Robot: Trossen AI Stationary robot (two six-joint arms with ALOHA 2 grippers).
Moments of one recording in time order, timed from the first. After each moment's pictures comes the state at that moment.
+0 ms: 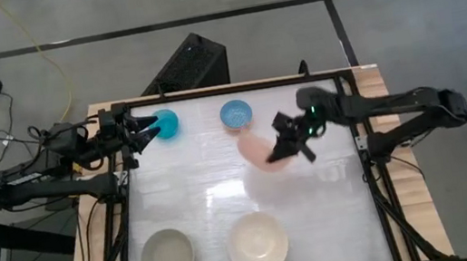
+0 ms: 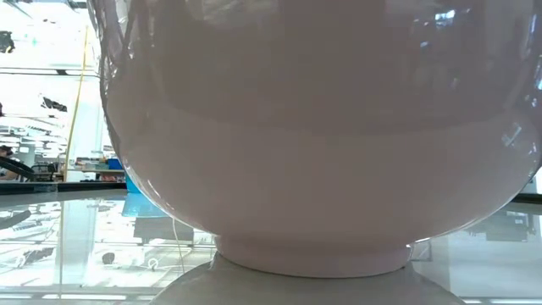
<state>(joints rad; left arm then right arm) 0.11 0.55 0.83 -0.15 -0.19 -0.26 -0.14 1.17 0.91 -0.01 -0.69 0.49</state>
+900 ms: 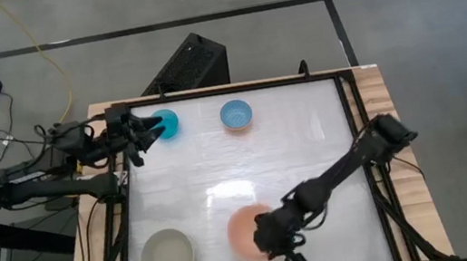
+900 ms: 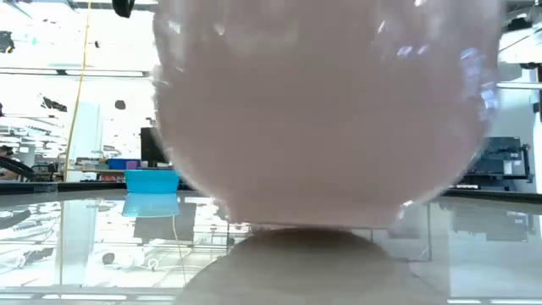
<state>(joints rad) 0.11 0.60 0.83 -0.15 -0.20 -0.34 0.49 1.87 1.46 -0.42 -0.27 0.29</state>
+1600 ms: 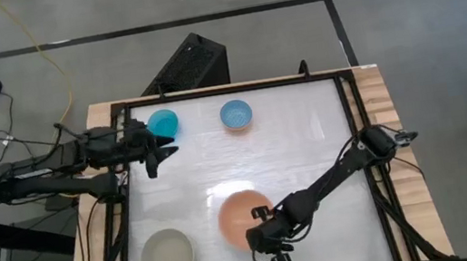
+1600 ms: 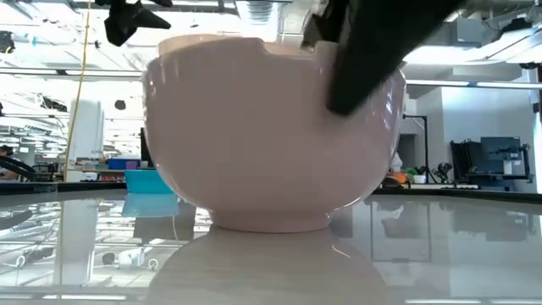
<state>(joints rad) 0.06 0.68 0.83 -0.42 -0.16 -0.46 0.49 2.00 1.54 -0.59 0.00 0.31</state>
